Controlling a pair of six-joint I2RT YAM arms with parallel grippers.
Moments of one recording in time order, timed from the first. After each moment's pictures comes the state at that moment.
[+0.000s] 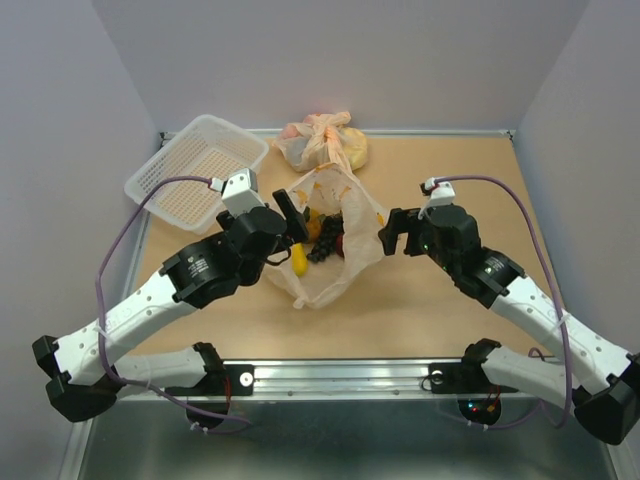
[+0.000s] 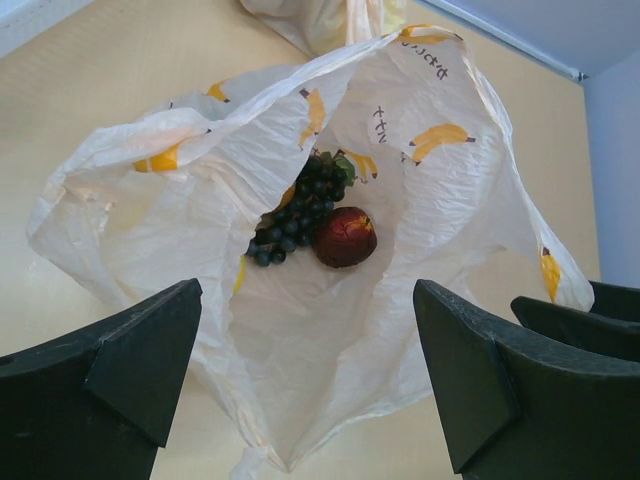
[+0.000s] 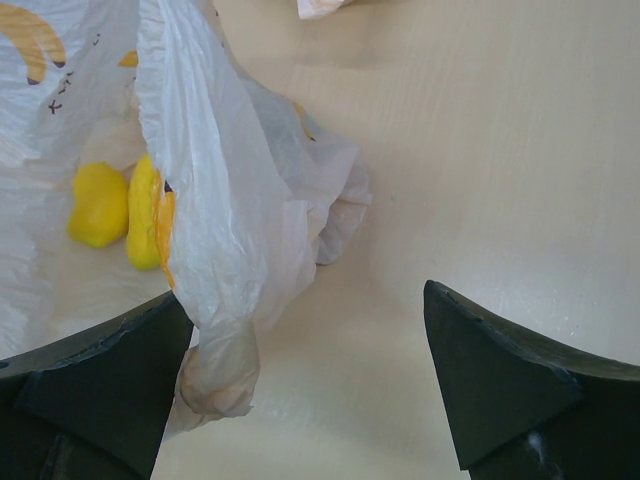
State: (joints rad) left arm -0.99 1.01 1.20 -0.76 -0.73 -0.93; right arm 0.66 0.96 0.87 -0.34 0.26 0.36
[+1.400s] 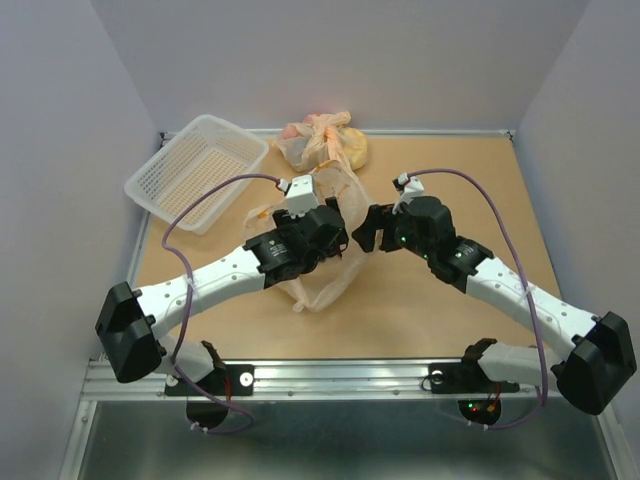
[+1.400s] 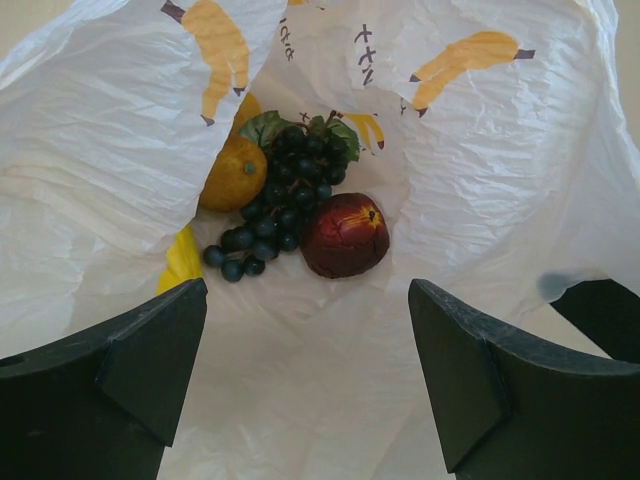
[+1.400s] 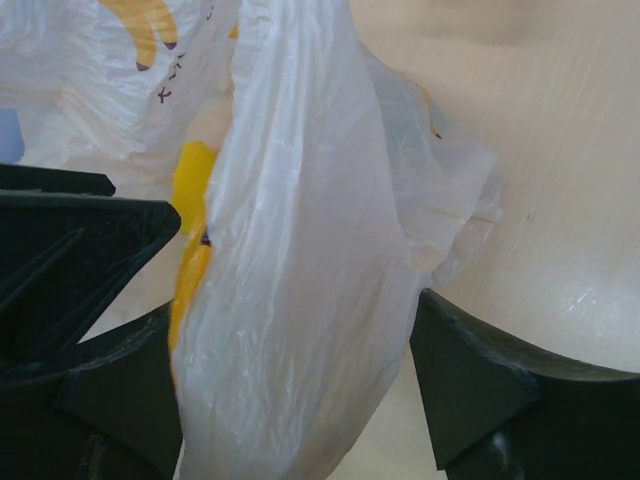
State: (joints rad) left arm -0.98 1.35 1.14 -0.48 -0.69 -0.88; right arm 0.66 1.14 0.87 -0.14 0.02 0.45
